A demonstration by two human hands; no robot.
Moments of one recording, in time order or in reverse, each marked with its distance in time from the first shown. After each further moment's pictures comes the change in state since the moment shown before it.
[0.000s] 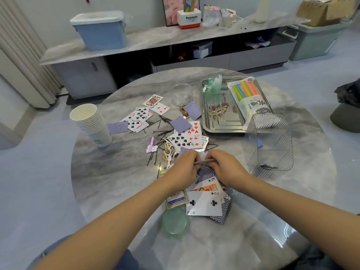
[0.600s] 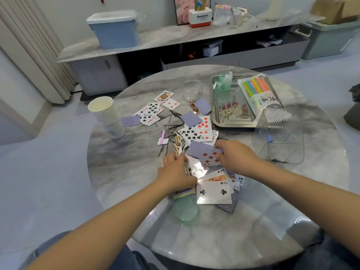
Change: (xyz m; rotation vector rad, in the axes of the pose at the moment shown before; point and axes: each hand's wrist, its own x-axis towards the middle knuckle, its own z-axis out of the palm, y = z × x) left_hand -0.044 -0.025 -0.007 0.213 -0.017 -0.336; right_hand -0.008 -0.039 -0.023 -0.330 -0.081 0.021
